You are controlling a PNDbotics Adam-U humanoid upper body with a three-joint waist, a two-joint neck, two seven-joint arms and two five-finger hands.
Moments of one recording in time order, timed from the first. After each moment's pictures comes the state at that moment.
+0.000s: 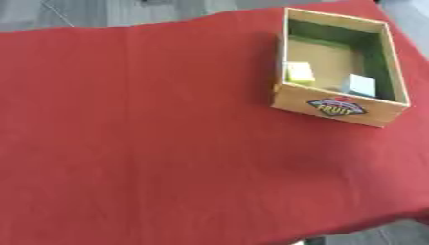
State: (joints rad) left arm -0.44 0.83 0.01 -1.92 -0.38 0.42 0.07; right arm 0.20 -0.64 -0.50 -1.98 -0.64 -0.47 0.19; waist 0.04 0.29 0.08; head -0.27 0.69
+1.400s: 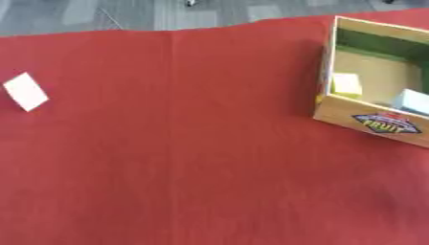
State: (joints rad) left arm -0.78 1.00 -0.26 -1.29 -0.32 0.40 -0.32; right arm 0.23 -0.56 -0.52 -1.98 -0.61 -0.39 0.30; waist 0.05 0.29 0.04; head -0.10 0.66
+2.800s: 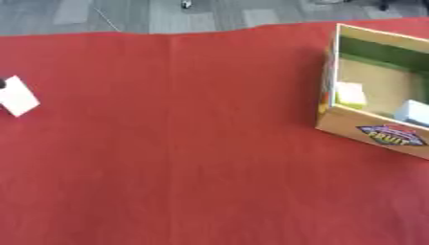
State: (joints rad) left arm -1.06 0.84 -0.22 -1.05 -0.72 0.27 -0.75; right arm 0.23 -0.48 -0.52 -1.98 -0.52 -0.41 0.31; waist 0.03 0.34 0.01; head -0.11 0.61
